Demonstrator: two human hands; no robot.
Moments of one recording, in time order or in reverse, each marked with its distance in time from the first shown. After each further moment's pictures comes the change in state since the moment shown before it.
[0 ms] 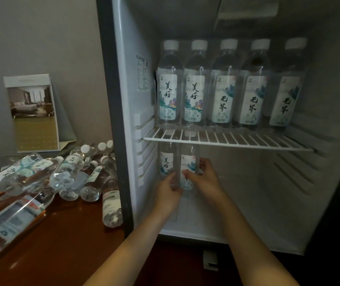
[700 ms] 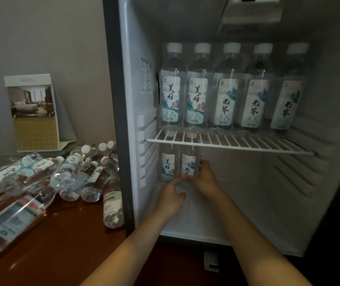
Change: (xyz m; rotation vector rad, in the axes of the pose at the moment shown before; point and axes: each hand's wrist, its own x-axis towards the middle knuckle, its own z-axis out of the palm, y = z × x) left_hand 0.004 -0.006 0.004 0.174 -0.051 -0.063; right_hand 0.020 0.011 0.001 -0.261 -0.054 0.060
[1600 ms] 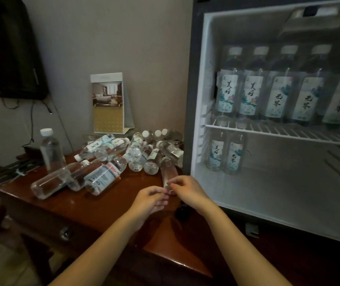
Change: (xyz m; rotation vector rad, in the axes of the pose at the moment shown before) left_hand -0.138 -0.042 -0.161 -0.374 0.105 -0.340; right_hand -0.140 -0.085 0.121 -0.150 -0.478 -0.093
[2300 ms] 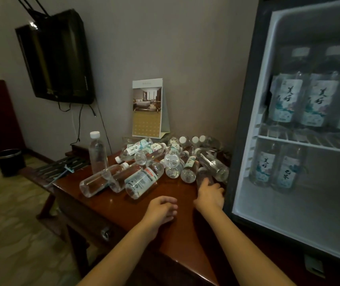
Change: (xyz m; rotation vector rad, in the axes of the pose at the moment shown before) left_hand 0.012 -0.015 -0.064 -0.018 0.239 -0.106; right_hand 0.070 -0.008 0.066 -0.742 0.145 0.288
